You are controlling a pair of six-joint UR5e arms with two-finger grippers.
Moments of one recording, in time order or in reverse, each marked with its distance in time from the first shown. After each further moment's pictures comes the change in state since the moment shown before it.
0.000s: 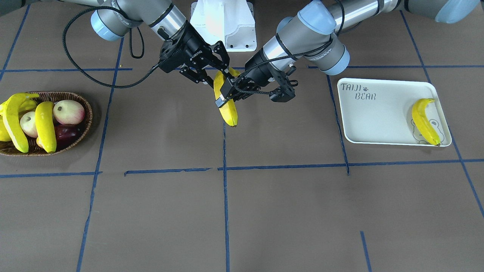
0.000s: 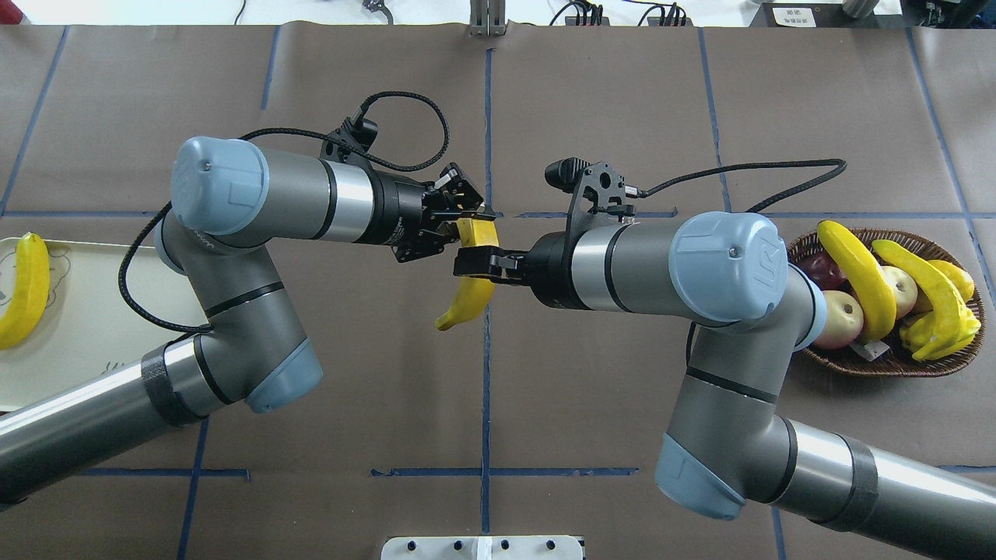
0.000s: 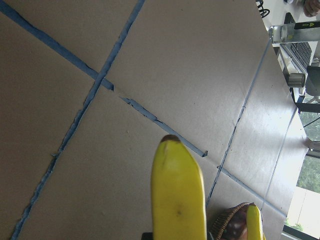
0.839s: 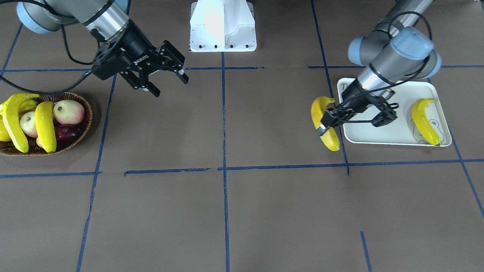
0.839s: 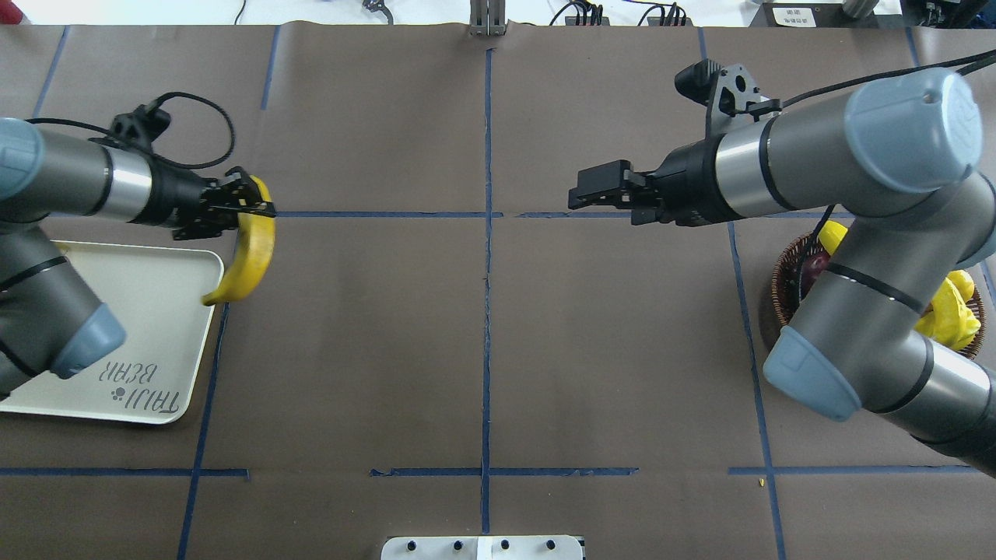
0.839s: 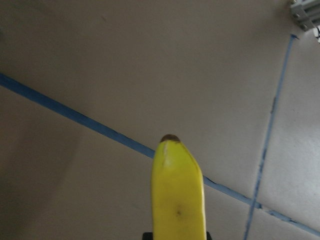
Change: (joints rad) left arm -0.271 0.431 -0.045 0.033 -0.196 0.446; right arm 0.285 -0.148 0.125 -0.148 0.298 -0.135
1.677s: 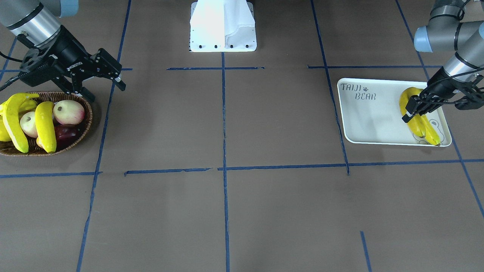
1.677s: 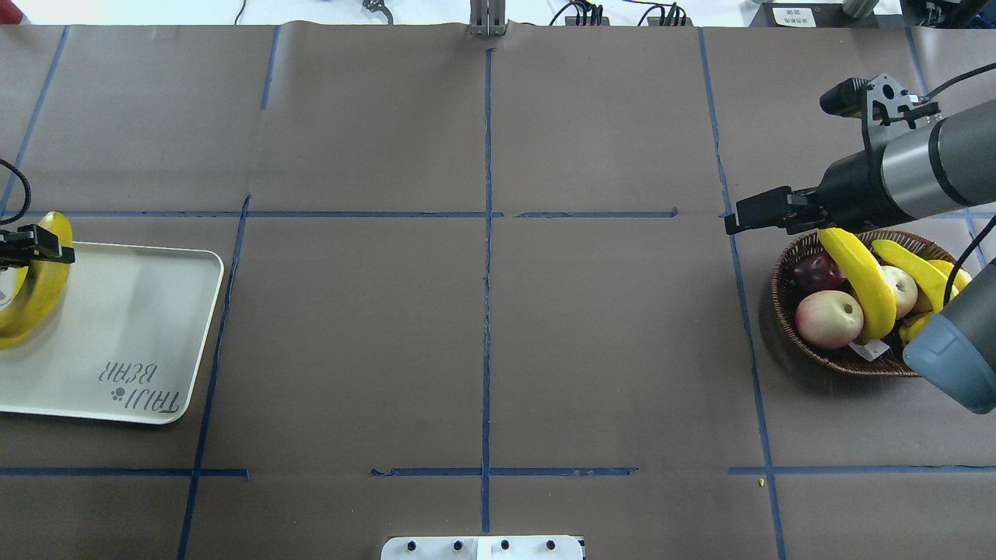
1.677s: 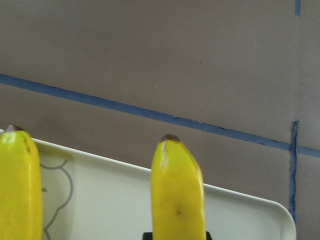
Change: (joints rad) left arm -0.161 0.294 0.002 0.000 -0.067 0.444; right arm 0.147 -0.265 0.055 -0.065 0.137 -0.329
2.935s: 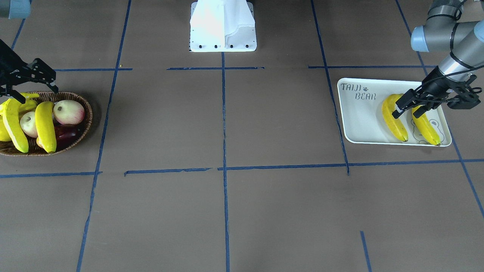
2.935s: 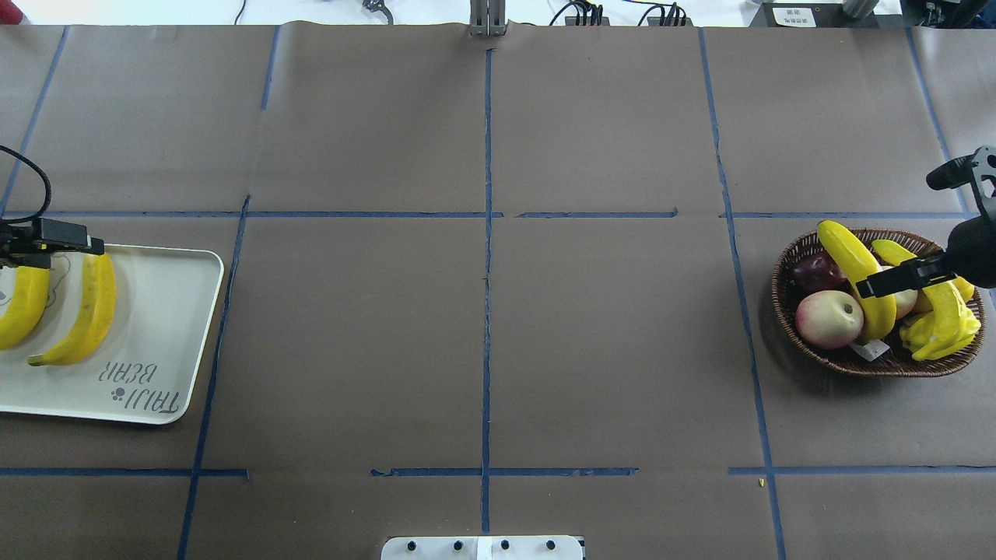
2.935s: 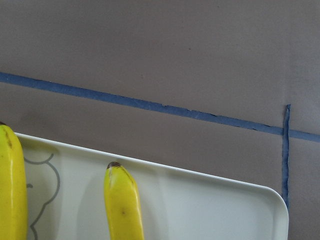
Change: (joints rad) left arm 0.022 -0.037 -0.014 -0.009 -0.008 -0.014; right arm 0.113 -0.293 -0.037 0.012 0.057 -0.409
